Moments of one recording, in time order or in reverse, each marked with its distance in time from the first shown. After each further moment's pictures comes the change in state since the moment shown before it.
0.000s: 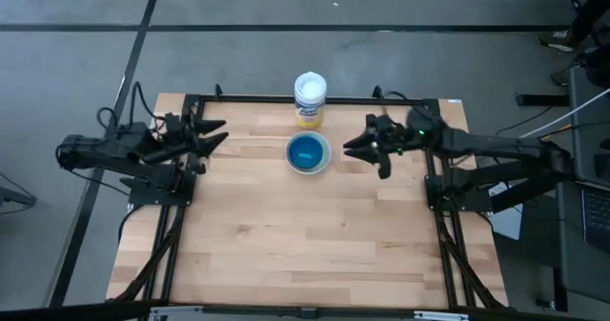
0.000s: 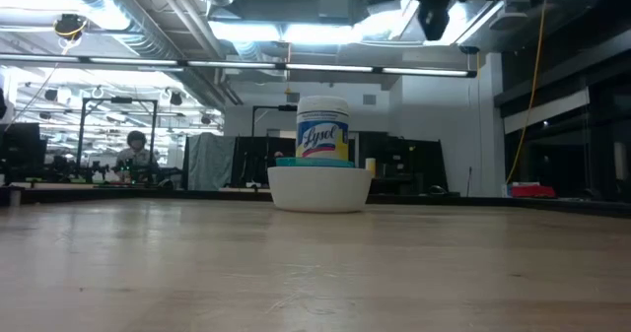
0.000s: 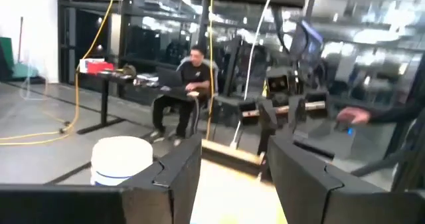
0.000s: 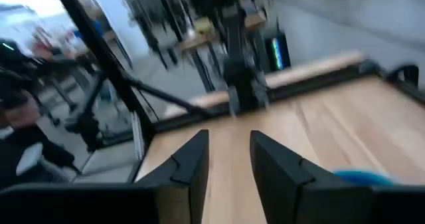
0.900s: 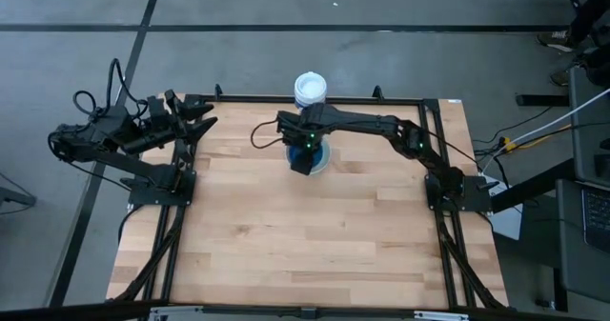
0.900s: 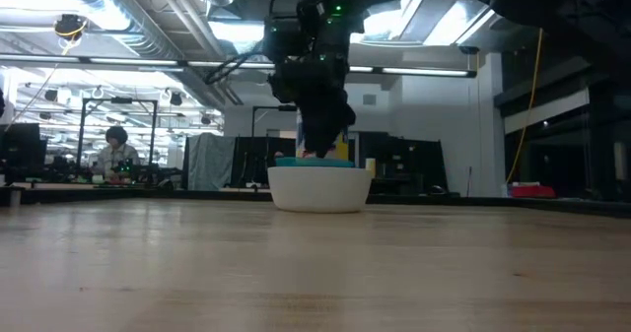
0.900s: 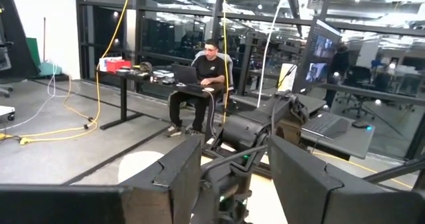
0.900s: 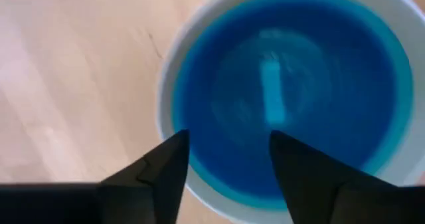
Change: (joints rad) left arm -0.058 0.133 0.318 -0.248 -0.112 0.012; right arm -0.012 1.305 1.398 -1.379 0.224 -0.211
